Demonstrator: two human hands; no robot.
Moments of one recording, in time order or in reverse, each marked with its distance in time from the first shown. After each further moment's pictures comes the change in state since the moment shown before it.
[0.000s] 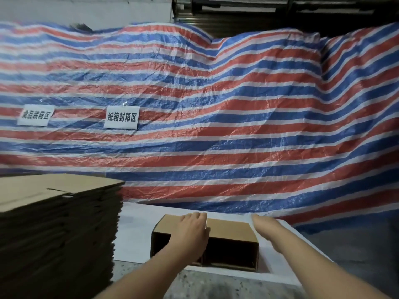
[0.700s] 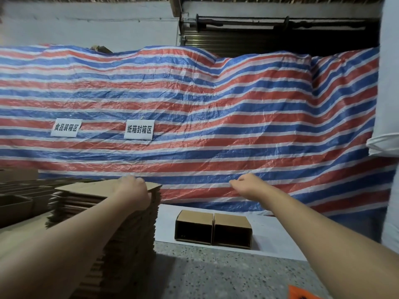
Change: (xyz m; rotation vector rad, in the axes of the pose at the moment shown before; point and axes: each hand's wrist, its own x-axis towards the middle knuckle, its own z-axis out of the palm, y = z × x) left_hand -0.147 -0.082 -0.280 0.341 -0.141 -0.491; right_hand -0.254 -0.104 -0.090 -0.172 -0.084 -0.446
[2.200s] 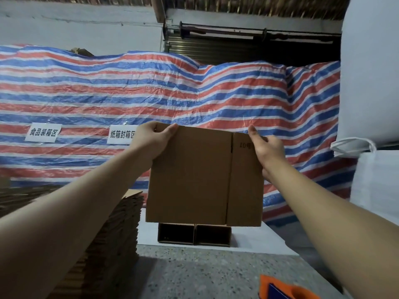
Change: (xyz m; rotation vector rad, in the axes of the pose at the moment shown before) left_hand -0.069 0.066 -0.160 -1.435 0.313 0.176; right_hand -0.052 -0.013 -0.103 0.716 0.584 -0.175
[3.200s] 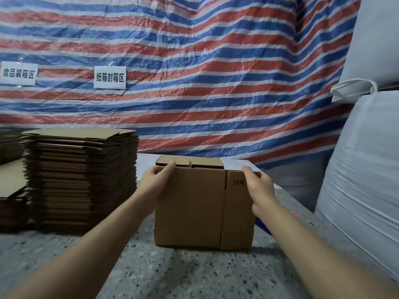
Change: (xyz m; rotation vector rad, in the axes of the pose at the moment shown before) left_hand -0.152 -0.180 0.045 -0.139 -0.180 -0.592; right_hand -0.155 0.161 -0.031 -0.041 0.047 0.595
